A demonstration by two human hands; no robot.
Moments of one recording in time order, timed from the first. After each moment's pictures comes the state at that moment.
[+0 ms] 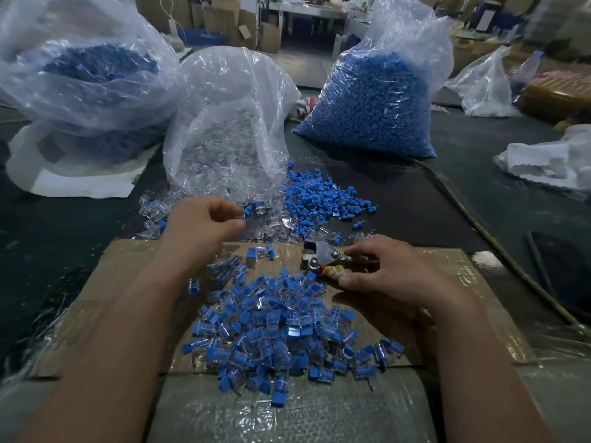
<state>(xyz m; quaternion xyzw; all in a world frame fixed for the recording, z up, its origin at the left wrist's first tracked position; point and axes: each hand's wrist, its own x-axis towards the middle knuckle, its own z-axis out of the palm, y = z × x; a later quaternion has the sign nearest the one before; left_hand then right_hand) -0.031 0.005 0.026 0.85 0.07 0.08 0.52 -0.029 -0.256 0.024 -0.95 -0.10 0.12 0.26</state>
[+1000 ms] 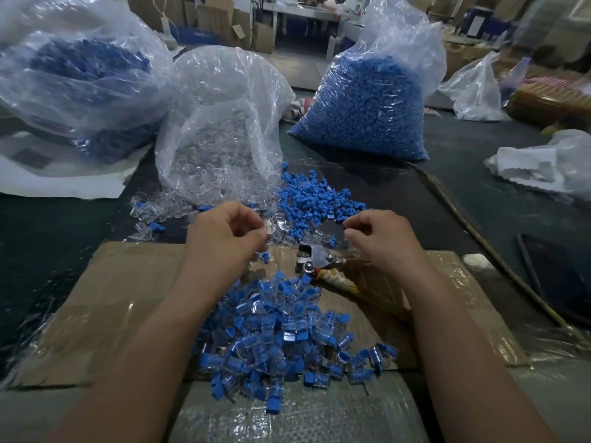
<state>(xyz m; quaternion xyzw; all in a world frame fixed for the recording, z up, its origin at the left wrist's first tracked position) -0.055 -0.029 0.032 0.81 0.04 0.11 0.57 -0.002 -0.241 0.027 -0.96 -0.04 -0.04 0.28</state>
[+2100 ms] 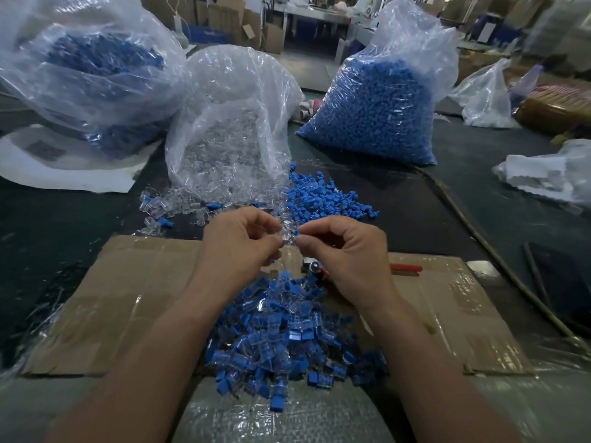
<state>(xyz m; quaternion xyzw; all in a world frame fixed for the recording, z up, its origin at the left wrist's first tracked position) -0.055 -0.034 0.030 0.80 0.02 0.09 0.59 -0.049 -0.183 0.034 -0.81 -0.18 -0.11 0.54</state>
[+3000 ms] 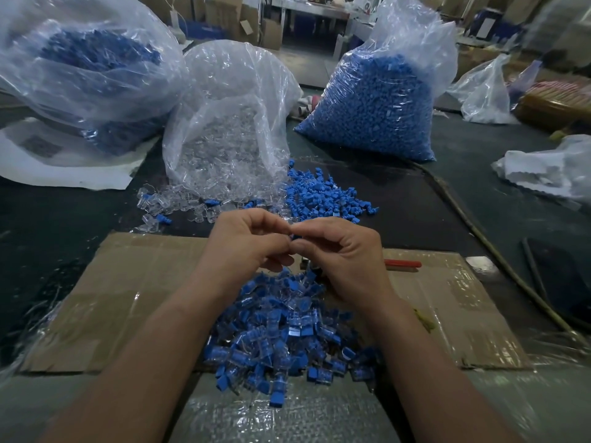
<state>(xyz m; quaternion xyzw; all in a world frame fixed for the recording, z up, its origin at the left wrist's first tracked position) -0.060 -0.038 0.038 0.71 -0.01 -0.01 0.71 -0.045 -0.188 0.022 -0.78 -0.27 -0.14 0.54</state>
